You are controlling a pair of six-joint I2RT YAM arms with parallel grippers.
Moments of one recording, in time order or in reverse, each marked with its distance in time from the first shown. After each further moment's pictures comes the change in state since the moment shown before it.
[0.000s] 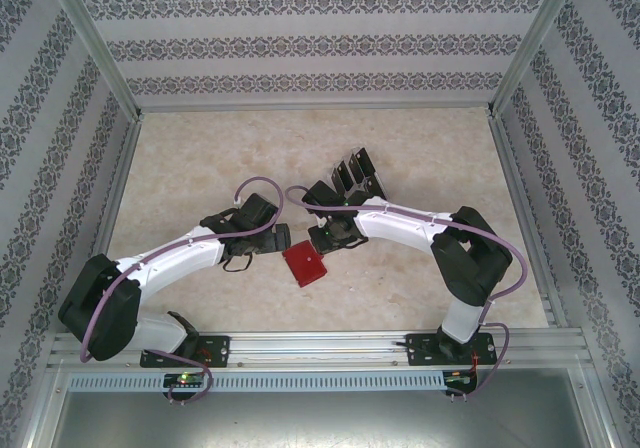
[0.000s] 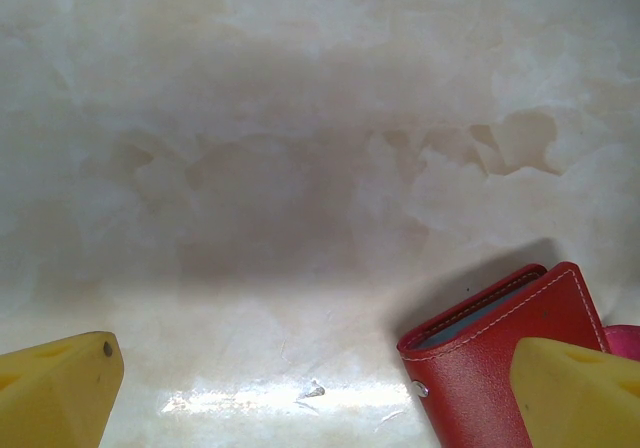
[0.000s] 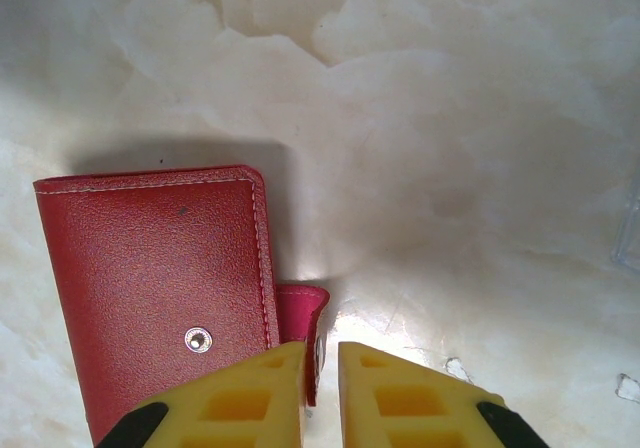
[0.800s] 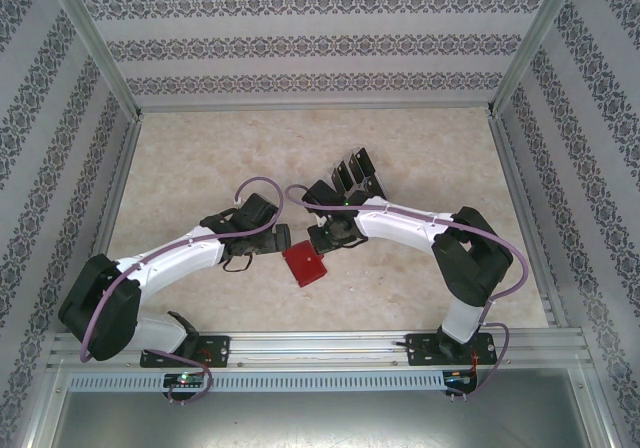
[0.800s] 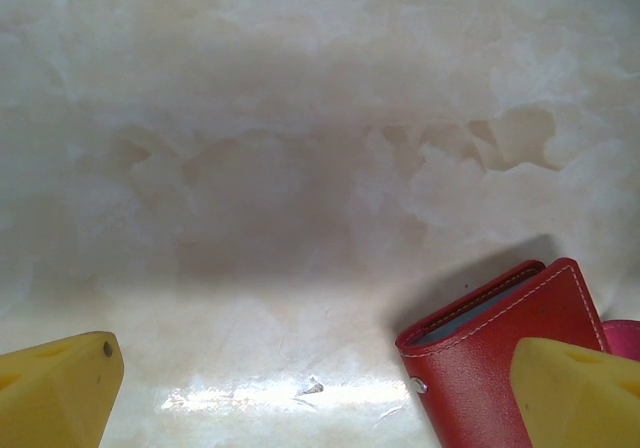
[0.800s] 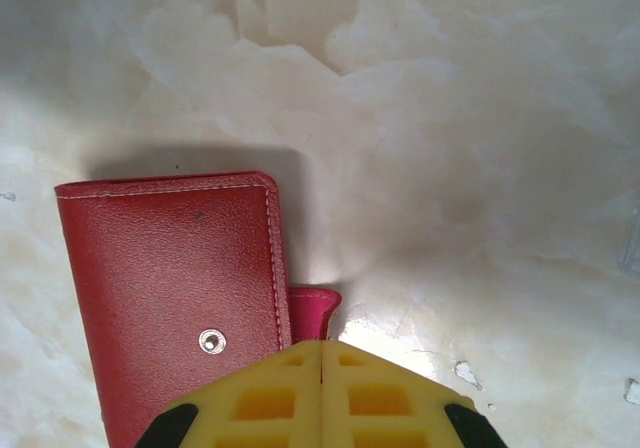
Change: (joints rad) left arm 0.000 0.003 0.000 -0.006 0.004 0.003; right arm 0.000 -0.006 0.002 0.010 -0.016 0.003
